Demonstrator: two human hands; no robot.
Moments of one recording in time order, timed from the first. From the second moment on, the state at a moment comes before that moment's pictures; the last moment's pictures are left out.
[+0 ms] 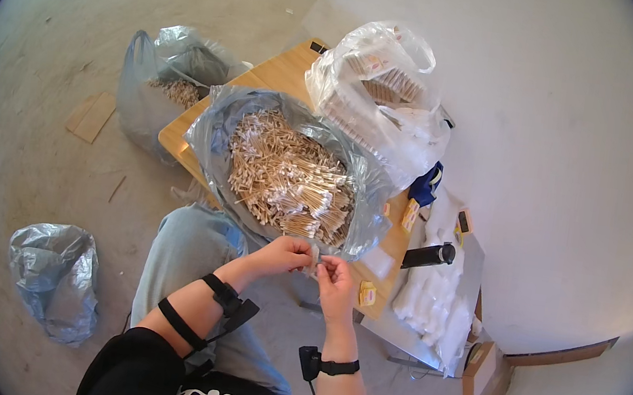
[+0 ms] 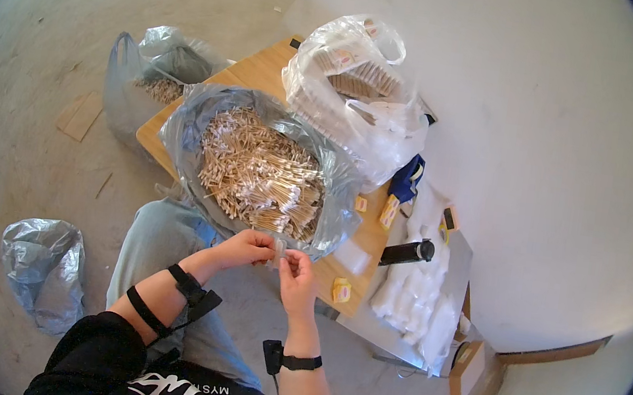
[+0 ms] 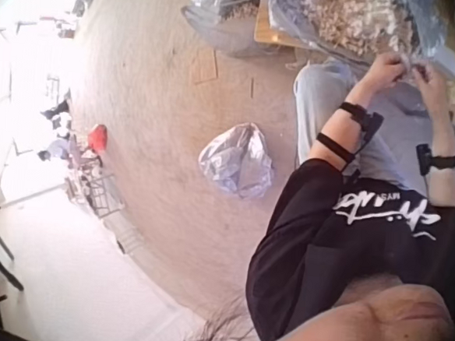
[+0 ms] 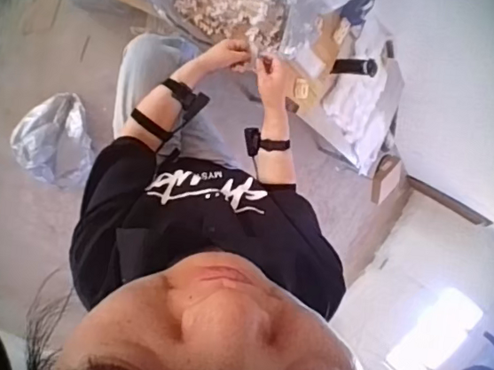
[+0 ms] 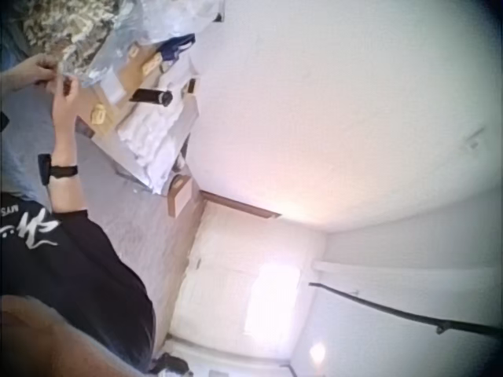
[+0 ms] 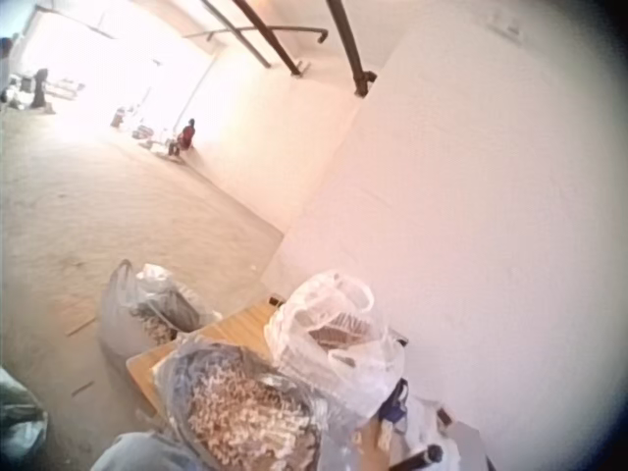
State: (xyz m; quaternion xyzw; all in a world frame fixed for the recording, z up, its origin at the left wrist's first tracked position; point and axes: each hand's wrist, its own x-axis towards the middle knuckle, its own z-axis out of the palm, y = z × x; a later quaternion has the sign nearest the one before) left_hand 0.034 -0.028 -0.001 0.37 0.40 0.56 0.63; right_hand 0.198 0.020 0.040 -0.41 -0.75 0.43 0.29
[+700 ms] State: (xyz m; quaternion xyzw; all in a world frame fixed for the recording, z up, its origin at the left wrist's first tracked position) left_hand 0.038 -0.022 -0.012 0.53 0.49 0.56 0.40; right_hand 0.177 0.019 0.032 -0.38 -0.75 0.42 0.34
